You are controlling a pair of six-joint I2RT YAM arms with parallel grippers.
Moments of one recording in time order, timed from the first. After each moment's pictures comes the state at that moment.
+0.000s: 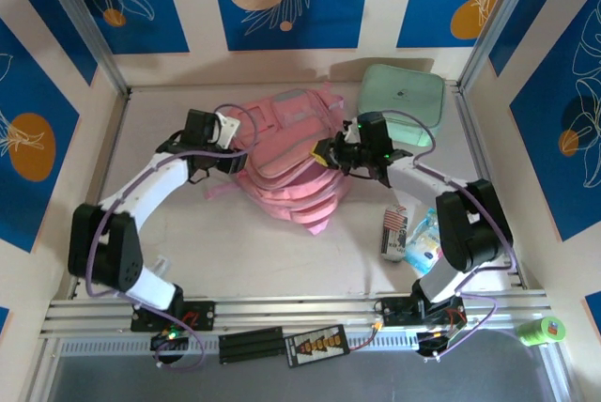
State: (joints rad) left arm -0.27 1.43 1.08 -0.48 0.08 0.04; right arm 0.42 1.65 0.99 0.08 -0.62 1.14
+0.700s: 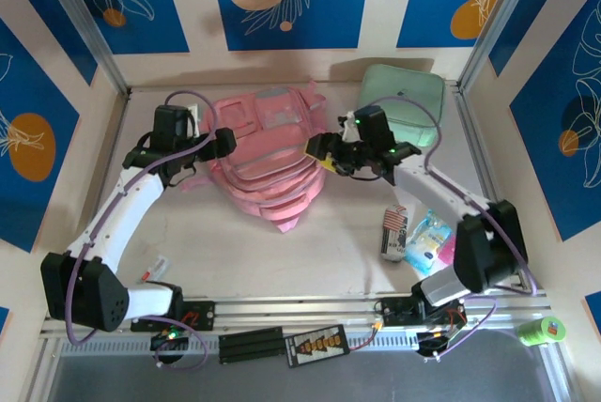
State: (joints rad) left arm -0.21 1.28 1.12 -0.57 0.09 -0.40; right arm 0.43 1.46 1.09 -0.33 -0.56 0.83
